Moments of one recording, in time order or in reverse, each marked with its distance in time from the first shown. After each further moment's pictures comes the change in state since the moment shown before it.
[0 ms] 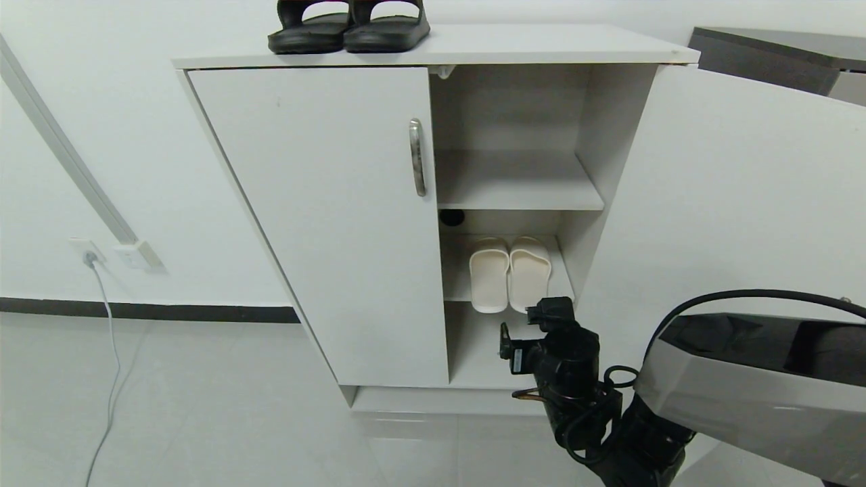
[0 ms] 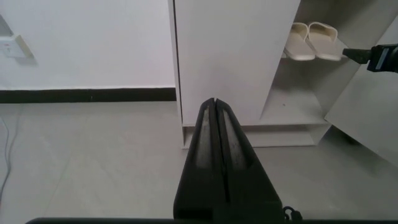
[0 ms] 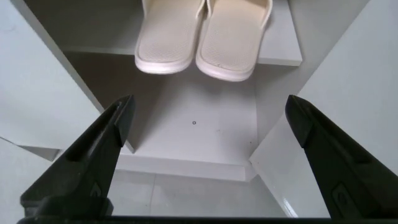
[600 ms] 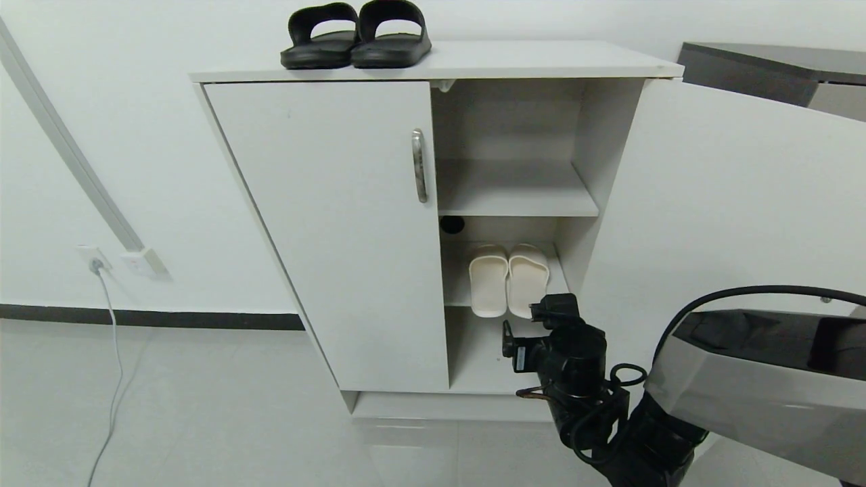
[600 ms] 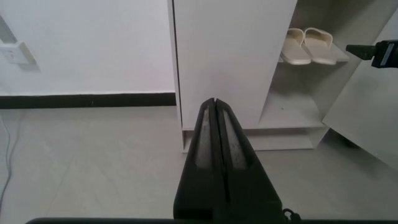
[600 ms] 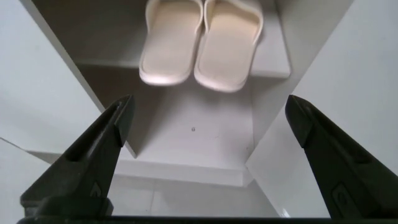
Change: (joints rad) left arm 0.000 0.000 0.000 0.000 -0.001 0.001; right arm 0.001 -0.035 0.023 0.006 0.000 -0.004
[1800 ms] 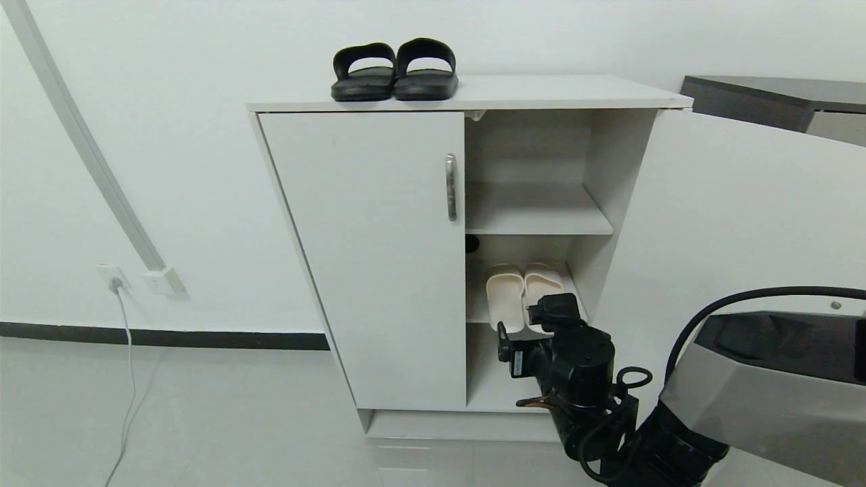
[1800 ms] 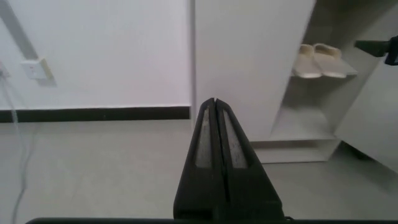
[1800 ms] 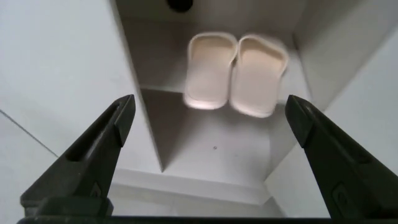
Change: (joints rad) left arm 0.001 0.000 0.000 0.000 0.000 0.002; right arm 0.025 -0.055 0.053 -0.006 0.001 -0.014
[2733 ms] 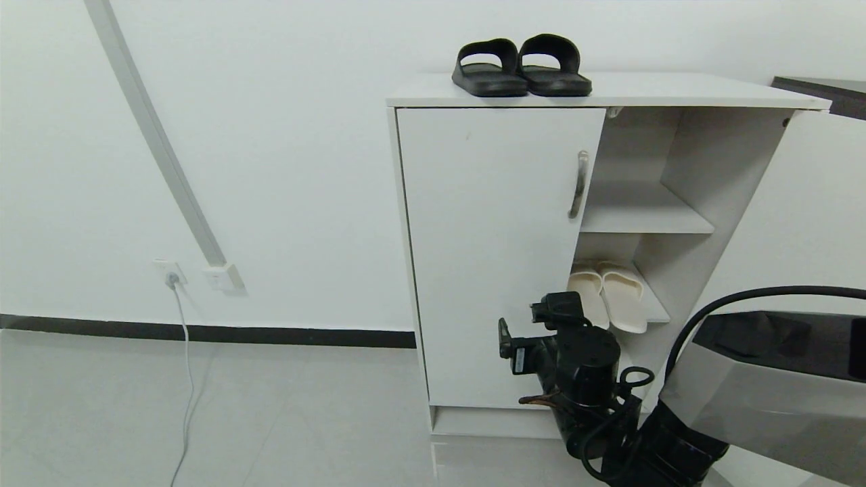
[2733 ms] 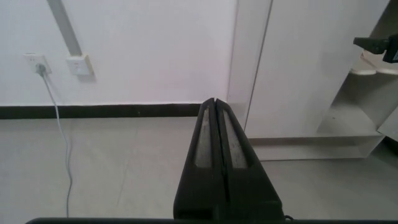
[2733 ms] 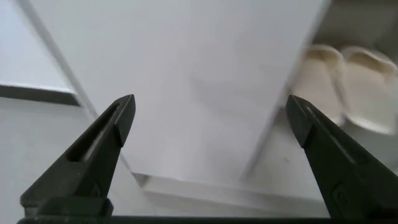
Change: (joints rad) left arm -0.002 0.000 0.000 0.000 0.000 0.000; right arm 0.007 -0.001 0.007 -0.058 0.008 -0.011
